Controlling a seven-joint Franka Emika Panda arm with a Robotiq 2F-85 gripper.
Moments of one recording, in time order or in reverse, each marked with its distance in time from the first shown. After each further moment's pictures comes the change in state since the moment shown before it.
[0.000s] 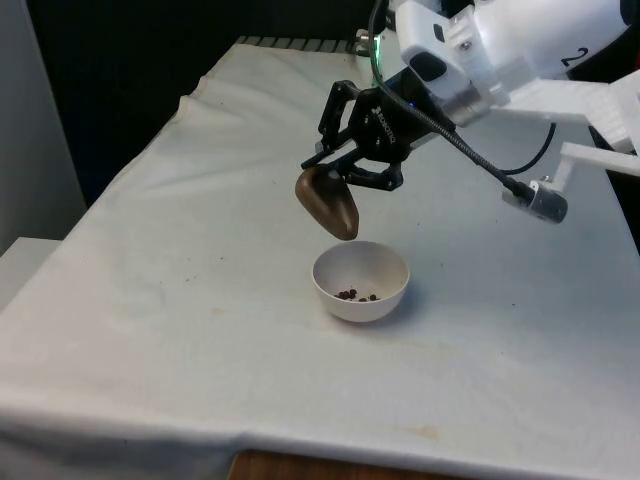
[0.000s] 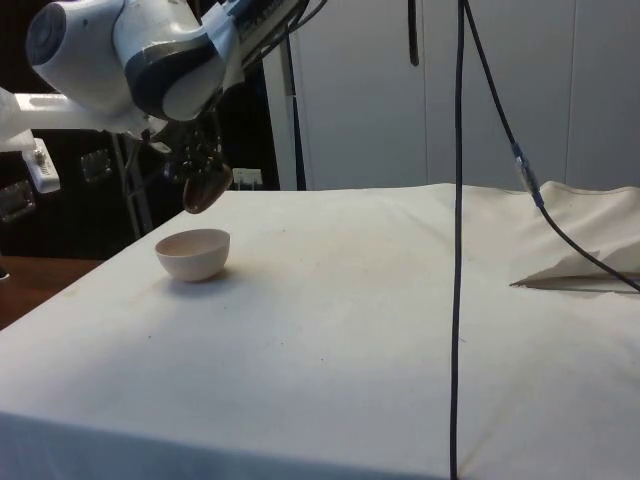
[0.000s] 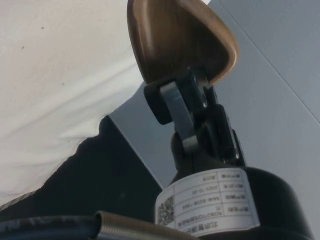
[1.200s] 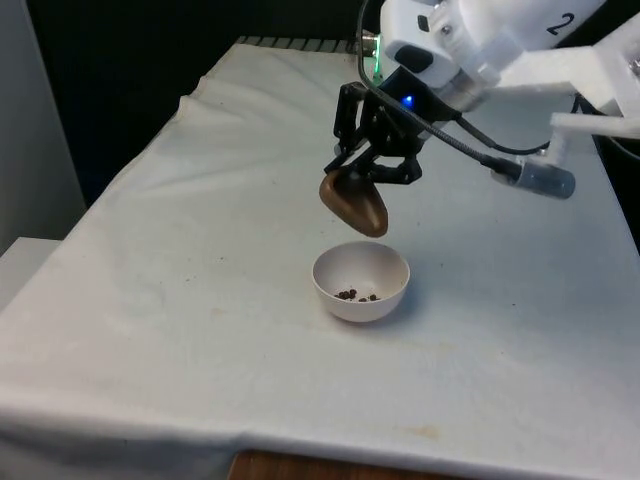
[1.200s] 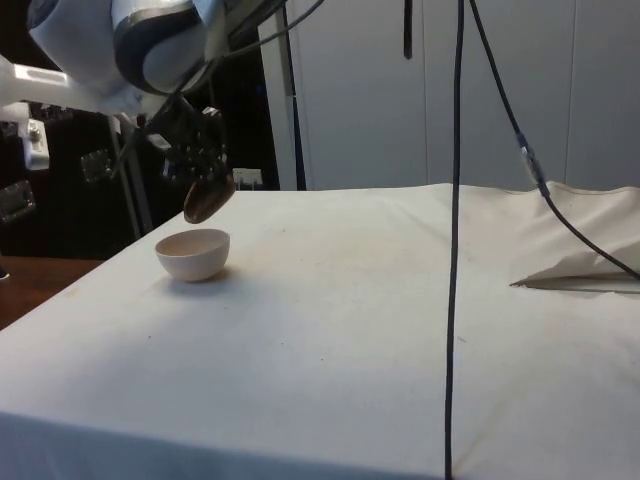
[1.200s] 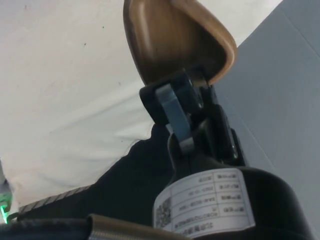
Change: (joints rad) arm -0.006 -0.032 -0.026 0.006 0.227 0.036 -0.040
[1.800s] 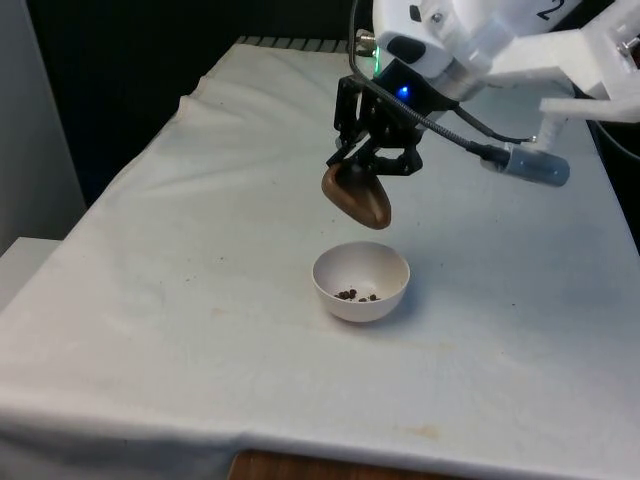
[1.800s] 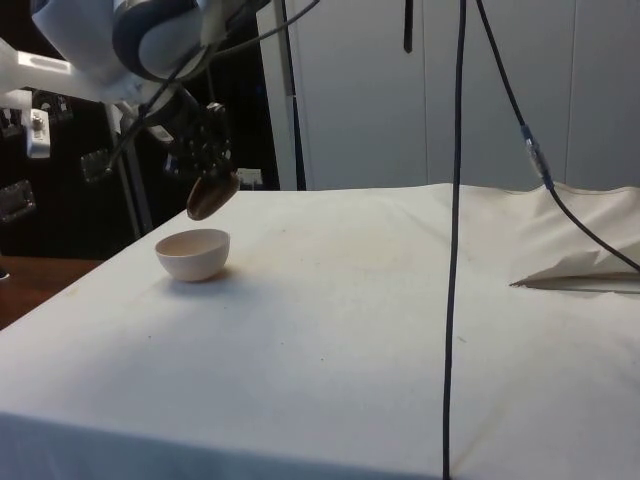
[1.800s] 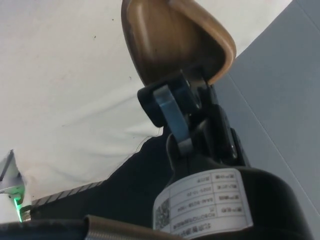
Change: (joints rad) arm 0.003 -0.027 -0.023 -0.011 0.068 0.000 -0.024
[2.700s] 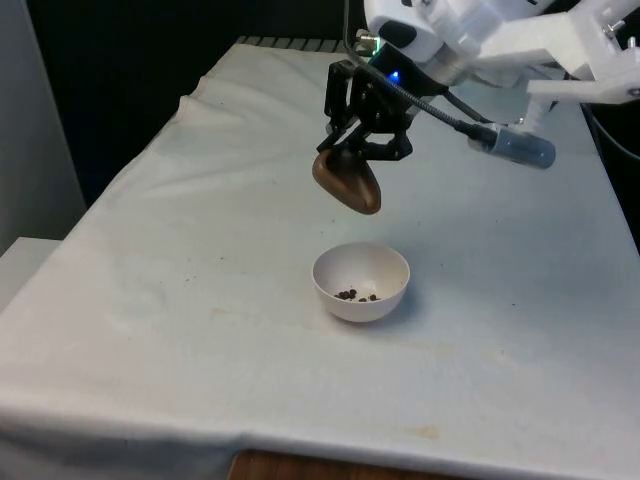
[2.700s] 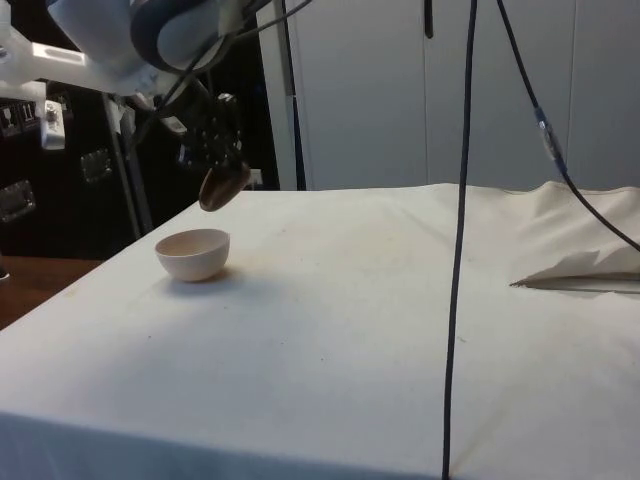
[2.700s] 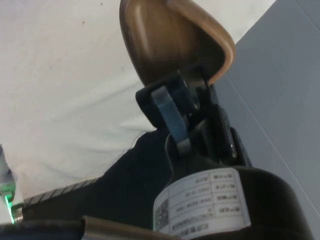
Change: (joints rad) arm -0.002 -0.079 -0.033 -0.106 0.010 0.042 -0.024
